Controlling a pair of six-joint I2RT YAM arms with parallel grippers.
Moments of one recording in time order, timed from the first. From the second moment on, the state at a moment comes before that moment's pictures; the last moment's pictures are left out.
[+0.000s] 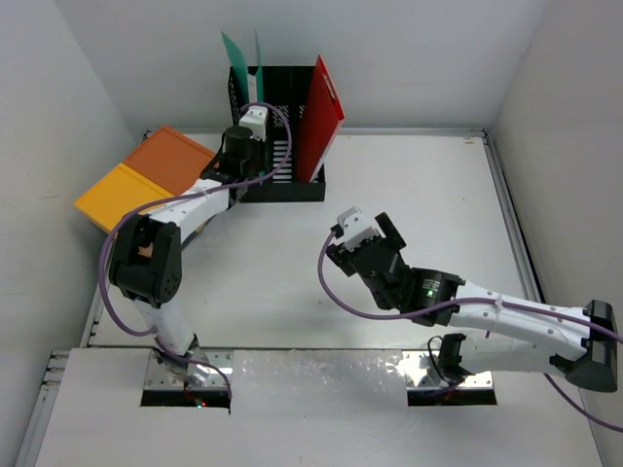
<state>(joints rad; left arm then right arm) -0.31 1.77 1.29 0.12 -0.15 -0.03 1.17 1.03 0.80 -0.21 0.89 -0.11</state>
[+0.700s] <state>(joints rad) -0.27 1.77 1.17 0.28 -0.04 0.08 1.17 1.01 0.80 -0.19 0.78 -0.11</state>
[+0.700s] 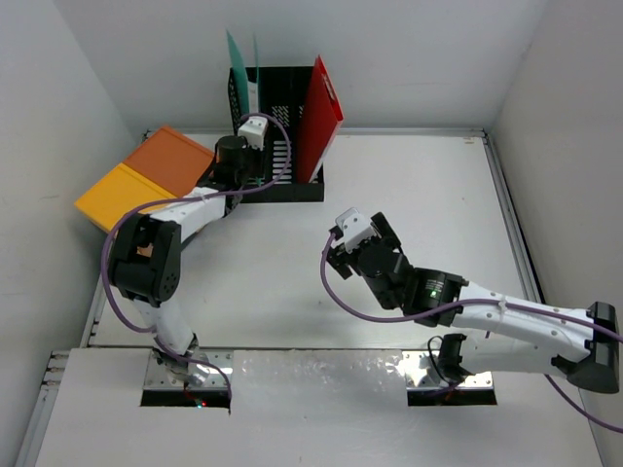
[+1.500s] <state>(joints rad) -0.25 1.83 1.17 0.38 -0.01 0.00 1.17 0.99 0.80 -0.19 0.77 -0.11</state>
